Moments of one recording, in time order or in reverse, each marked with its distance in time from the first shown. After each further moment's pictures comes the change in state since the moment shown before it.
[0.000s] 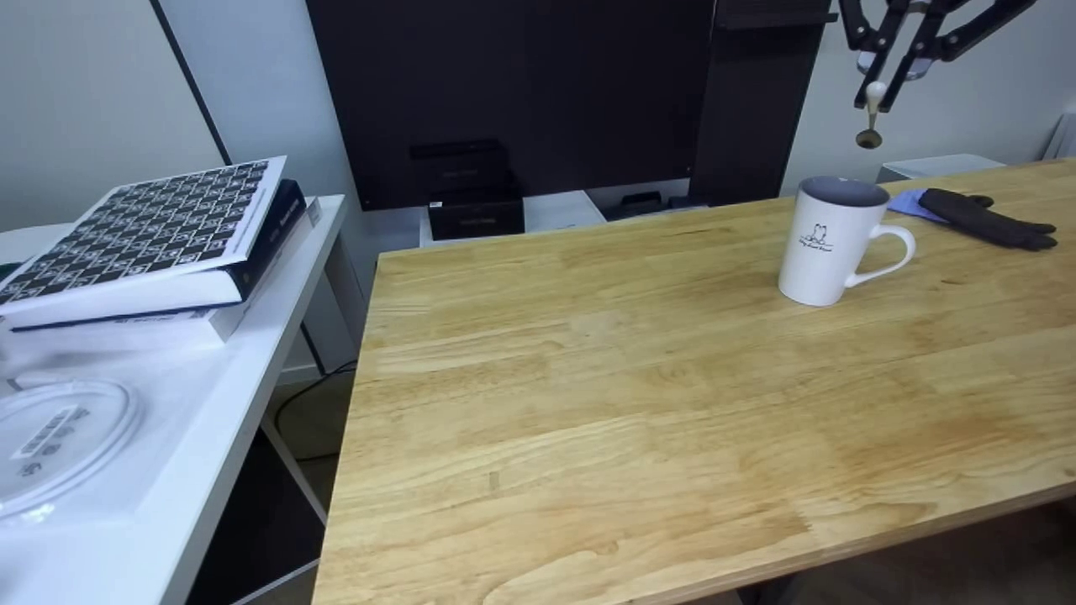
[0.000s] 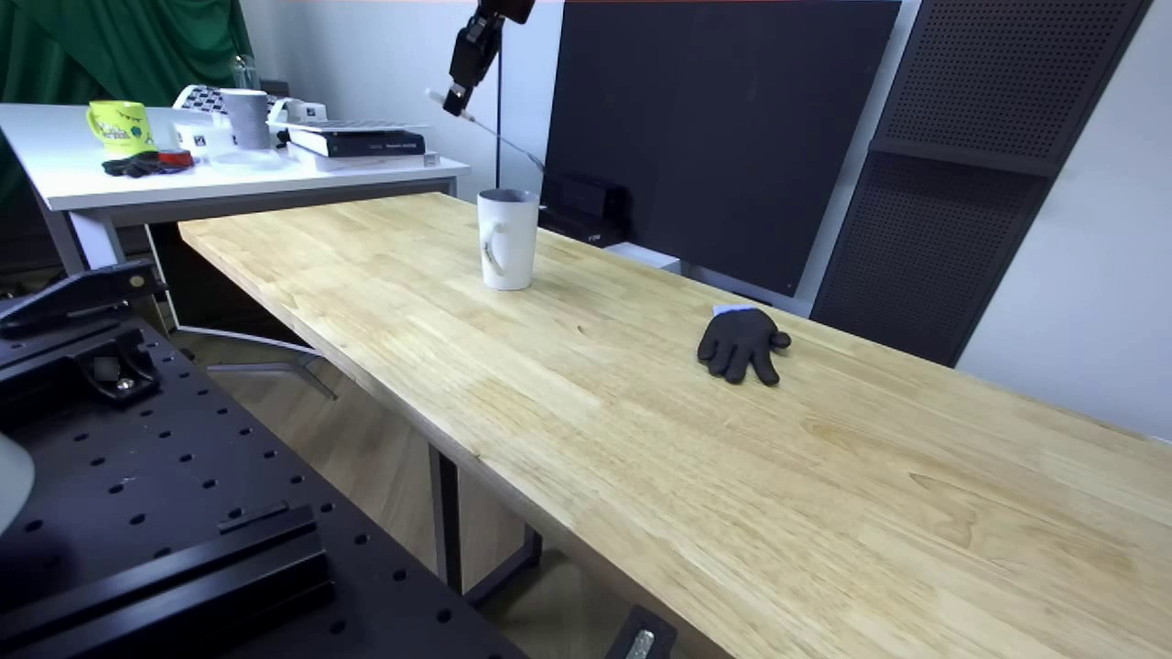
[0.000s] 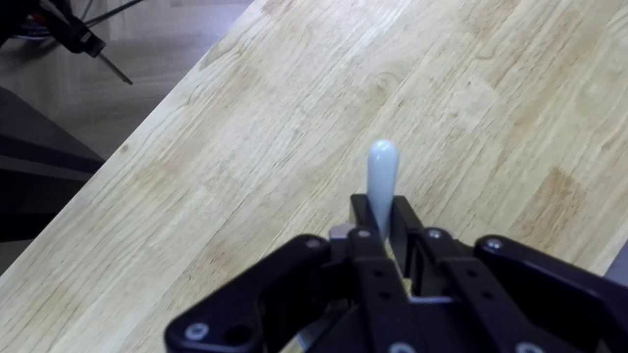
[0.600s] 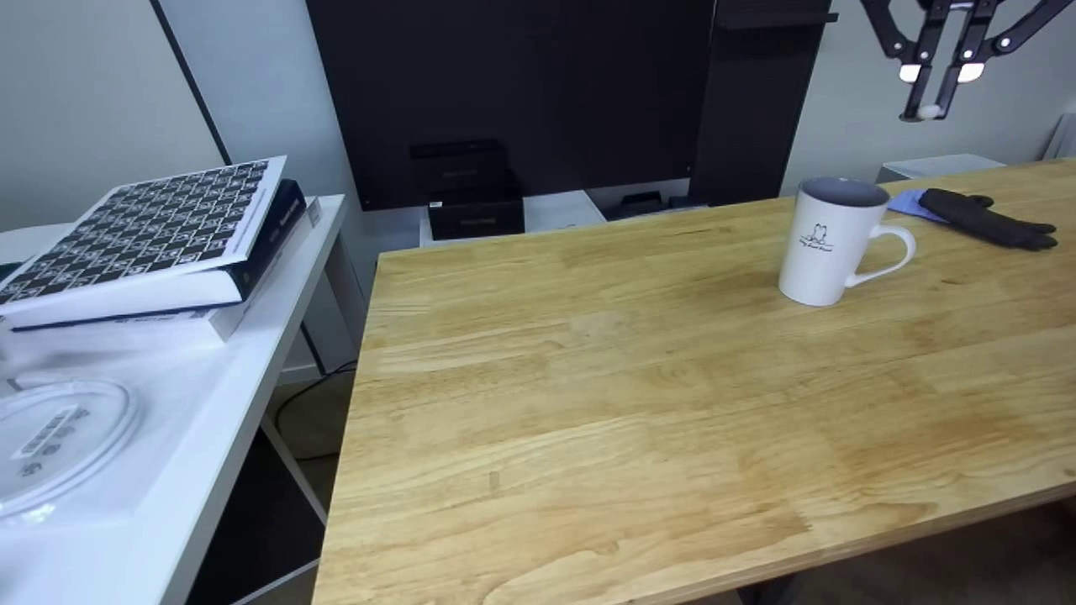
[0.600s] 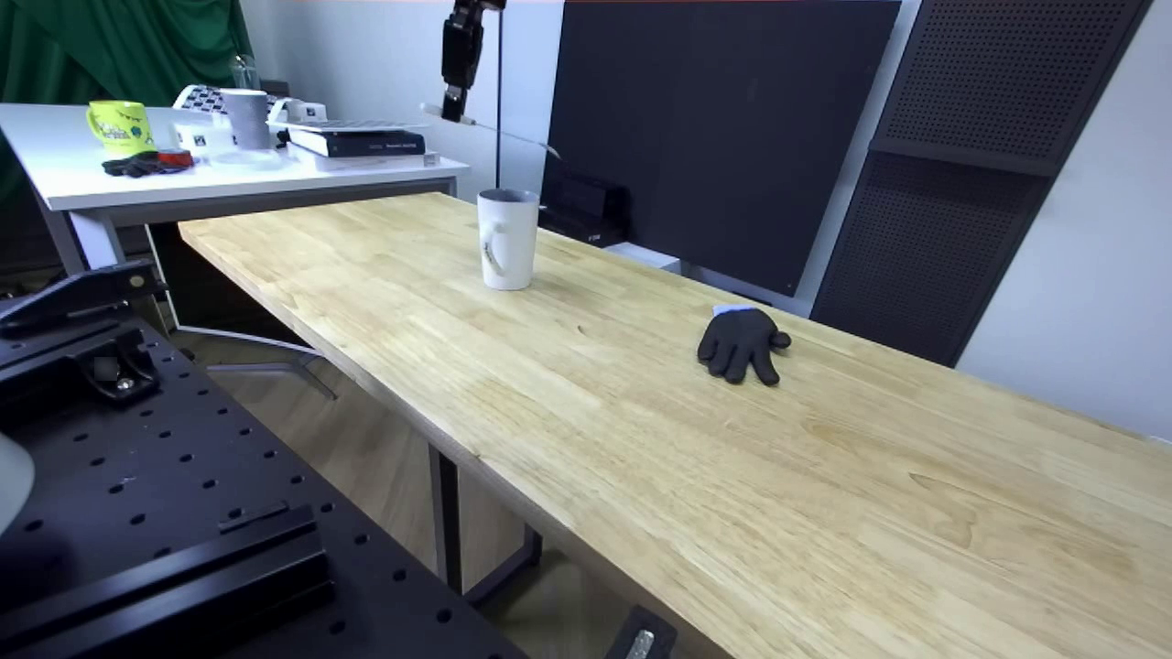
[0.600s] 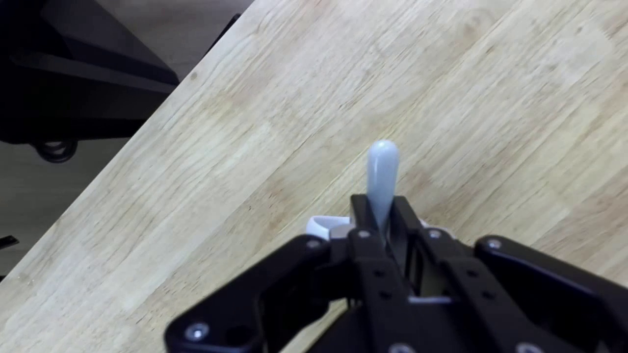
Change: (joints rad) arm 0.097 -0.067 -0.026 -0.064 -0.334 0.022 0.209
